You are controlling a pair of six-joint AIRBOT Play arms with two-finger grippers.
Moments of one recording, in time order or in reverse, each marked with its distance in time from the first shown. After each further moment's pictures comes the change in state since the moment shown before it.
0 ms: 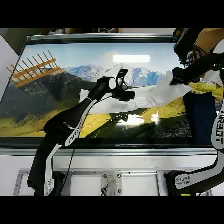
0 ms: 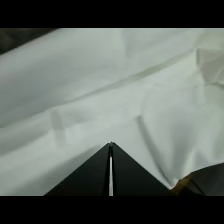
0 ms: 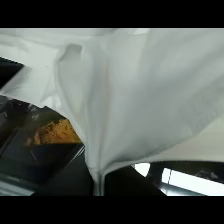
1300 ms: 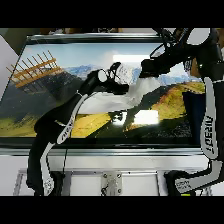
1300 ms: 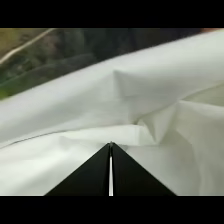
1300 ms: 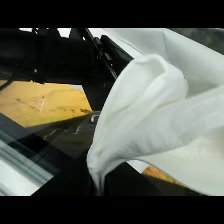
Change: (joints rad) left arm 0.127 0.092 -0.028 -0.100 -0.041 0.103; right arm 0.300 0.036 0.093 0.150 -0.078 0.085
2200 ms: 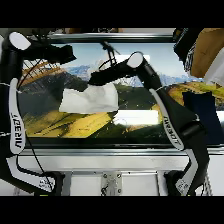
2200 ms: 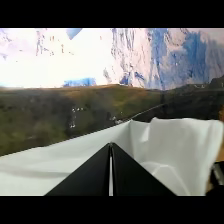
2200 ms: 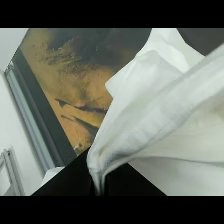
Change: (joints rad) left arm 0.475 0.391 0.000 0.000 -0.183 0.080; right arm 0.343 -0.294 0.000 0.397 -0.508 -0.253
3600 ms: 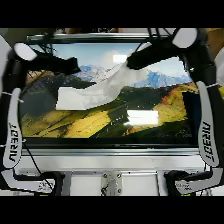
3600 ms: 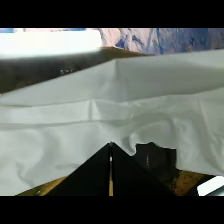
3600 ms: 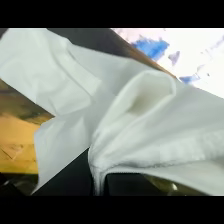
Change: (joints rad) left arm -0.114 0.106 -0.288 0.006 0.076 -0.009; right arm -0.236 0.345 0.000 -0.511 0.298 0.068
